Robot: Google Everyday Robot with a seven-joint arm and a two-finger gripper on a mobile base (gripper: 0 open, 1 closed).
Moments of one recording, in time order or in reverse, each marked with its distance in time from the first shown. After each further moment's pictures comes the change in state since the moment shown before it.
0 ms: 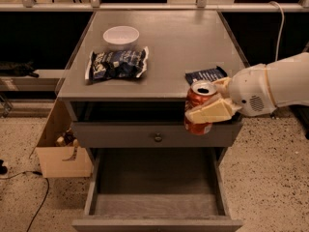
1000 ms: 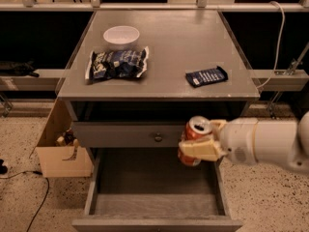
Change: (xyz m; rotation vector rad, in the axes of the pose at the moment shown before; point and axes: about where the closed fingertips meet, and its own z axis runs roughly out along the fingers) arm 0.067 0.026 0.040 0.134 -0.108 0.177
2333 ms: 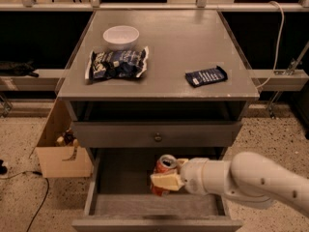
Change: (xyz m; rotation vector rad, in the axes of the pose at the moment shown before) arm 0.122 0.023 0.134 -0.079 0.047 0.212
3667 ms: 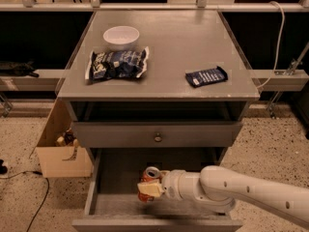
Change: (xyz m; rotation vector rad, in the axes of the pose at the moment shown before) arm 0.074 -0.032 0.118 -0.030 0.009 0.081
